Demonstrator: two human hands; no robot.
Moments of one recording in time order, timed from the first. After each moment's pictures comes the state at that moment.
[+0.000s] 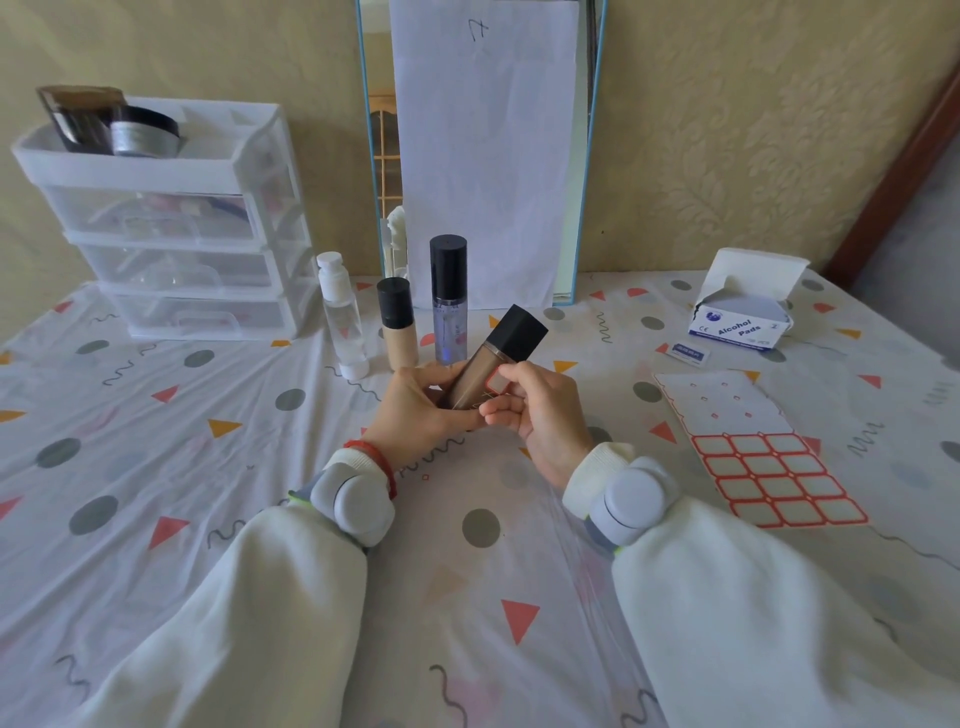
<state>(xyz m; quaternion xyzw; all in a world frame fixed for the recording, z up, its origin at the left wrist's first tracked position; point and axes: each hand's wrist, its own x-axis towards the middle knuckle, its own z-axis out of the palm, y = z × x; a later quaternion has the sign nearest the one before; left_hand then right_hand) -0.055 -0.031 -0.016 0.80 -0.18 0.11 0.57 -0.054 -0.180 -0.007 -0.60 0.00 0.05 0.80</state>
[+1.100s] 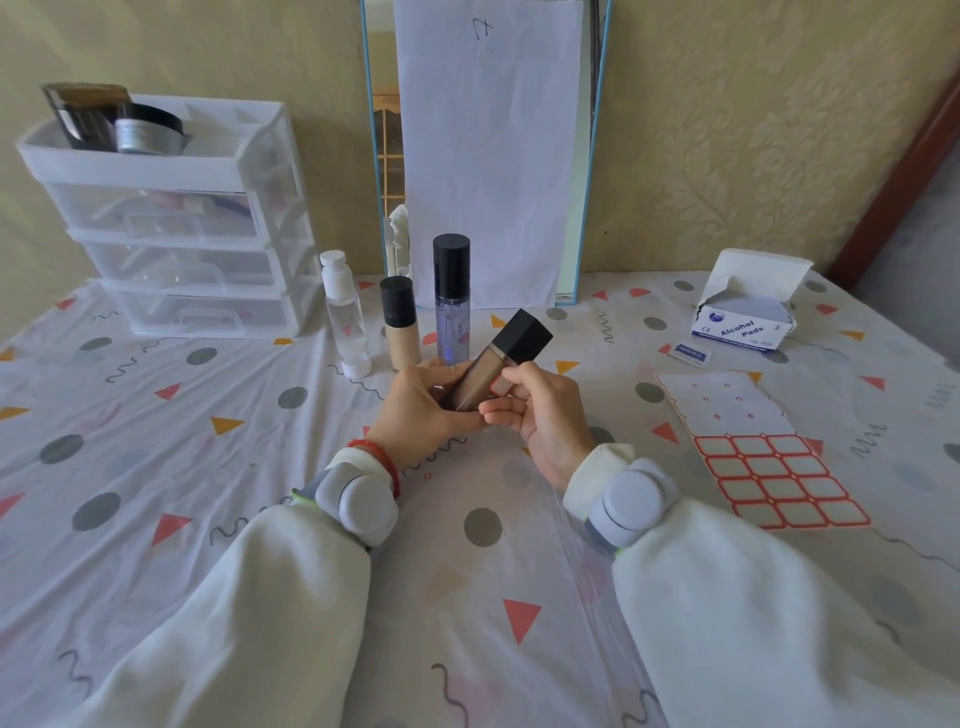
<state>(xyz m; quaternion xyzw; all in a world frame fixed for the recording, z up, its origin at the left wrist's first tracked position) -0.054 -0.030 -0.018 0.83 -0.16 0.12 0.53 -0.055 -0.179 -0.006 -0.58 0.00 0.05 0.81</state>
